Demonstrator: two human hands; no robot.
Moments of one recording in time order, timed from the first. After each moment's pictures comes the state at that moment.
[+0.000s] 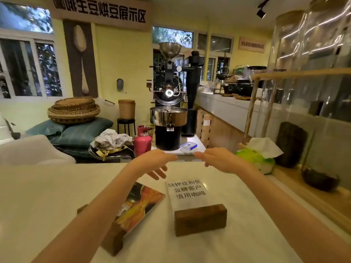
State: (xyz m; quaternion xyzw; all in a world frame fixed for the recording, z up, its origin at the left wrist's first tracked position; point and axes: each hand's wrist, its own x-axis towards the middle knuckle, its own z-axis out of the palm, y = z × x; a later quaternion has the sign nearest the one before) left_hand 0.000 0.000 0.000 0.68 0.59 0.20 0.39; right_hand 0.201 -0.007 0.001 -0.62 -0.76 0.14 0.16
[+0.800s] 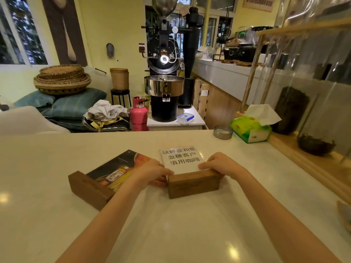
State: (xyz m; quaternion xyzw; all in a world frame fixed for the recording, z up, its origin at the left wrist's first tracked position) left_hand 0.014 -0.018 -0.107 0.53 0.62 0.22 0.54; right_hand 0.224 -0.012 -0.102 -0.70 -0.61 0.33 0.17
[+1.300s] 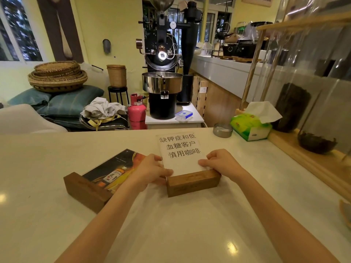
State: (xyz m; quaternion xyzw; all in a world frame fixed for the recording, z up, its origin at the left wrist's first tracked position) left_hand 0.011 -0.021 -0.107 0.53 0.59 0.30 0.53; right_hand 0.222 -0.013 -0.109 -0.68 -0.59 0.33 0.29
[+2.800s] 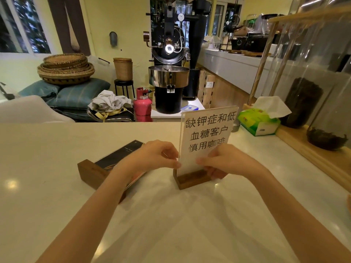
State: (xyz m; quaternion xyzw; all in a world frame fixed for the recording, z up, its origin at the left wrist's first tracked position) left_hand -0.012 -0.052 -0.063 0.78 0.51 0.16 0.34; right_hand 0.191 -0.069 -0.060 -0.66 -0.64 0.37 0.16
